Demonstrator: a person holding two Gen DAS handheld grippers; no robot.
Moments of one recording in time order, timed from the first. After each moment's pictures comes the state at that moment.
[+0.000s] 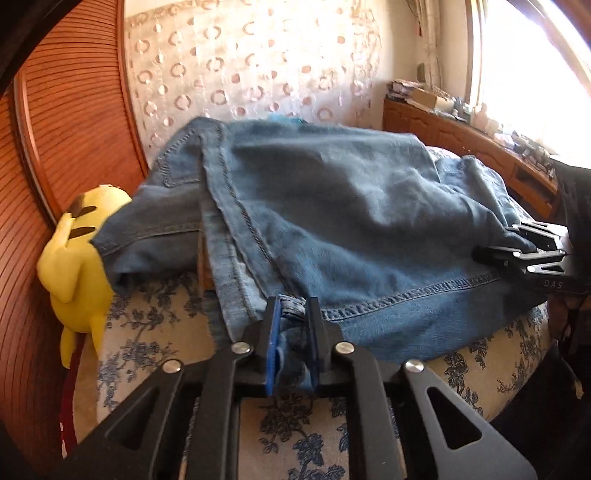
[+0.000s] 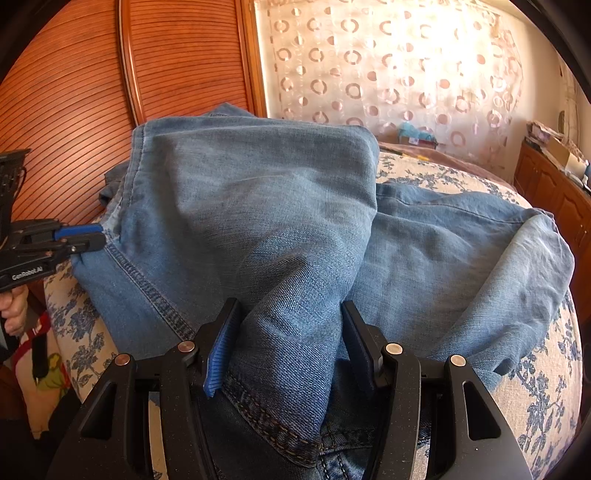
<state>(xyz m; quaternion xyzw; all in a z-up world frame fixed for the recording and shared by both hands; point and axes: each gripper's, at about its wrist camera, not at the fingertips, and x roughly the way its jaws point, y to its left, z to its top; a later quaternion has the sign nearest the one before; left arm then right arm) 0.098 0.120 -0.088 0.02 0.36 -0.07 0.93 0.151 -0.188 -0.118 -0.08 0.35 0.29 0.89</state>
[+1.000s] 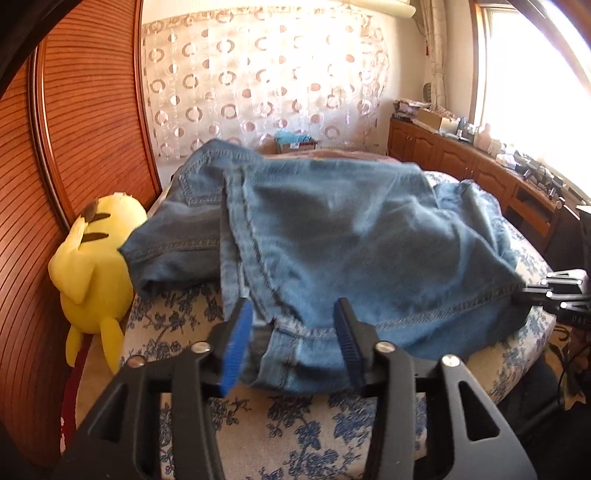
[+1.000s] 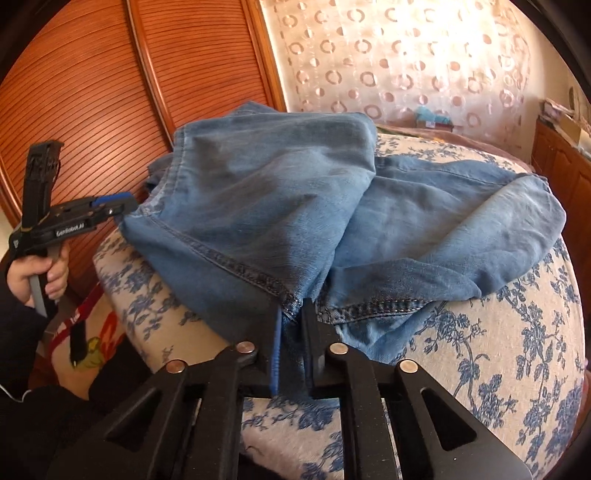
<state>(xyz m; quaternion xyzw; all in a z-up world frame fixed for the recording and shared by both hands) 0.079 0.124 -0.064 0.01 0.33 -0.06 0.94 0.097 -0.231 -0.102 -0.04 0.38 0.33 0.86</state>
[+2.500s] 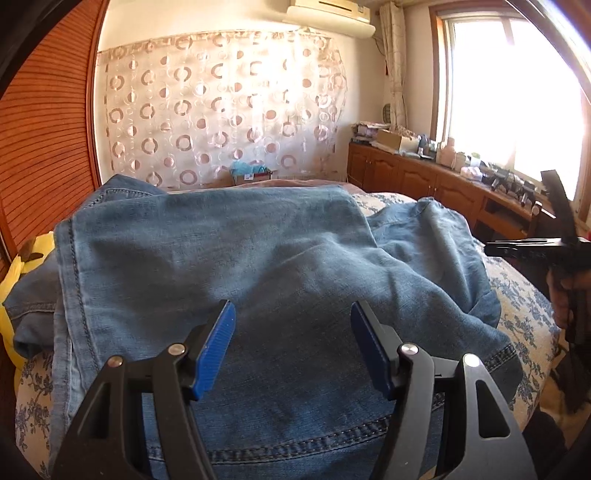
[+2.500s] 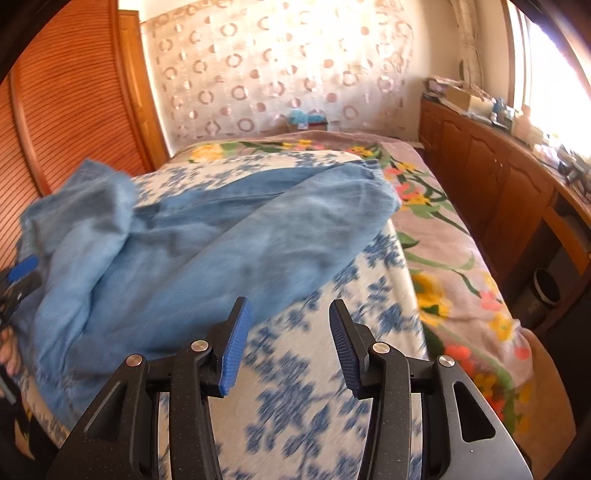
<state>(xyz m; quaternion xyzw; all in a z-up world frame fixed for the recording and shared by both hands) 0.142 0.022 -0.086 0.00 0.27 -0.13 0.96 0.208 -0.380 -0.096 -0.01 0.38 0.10 0.92</state>
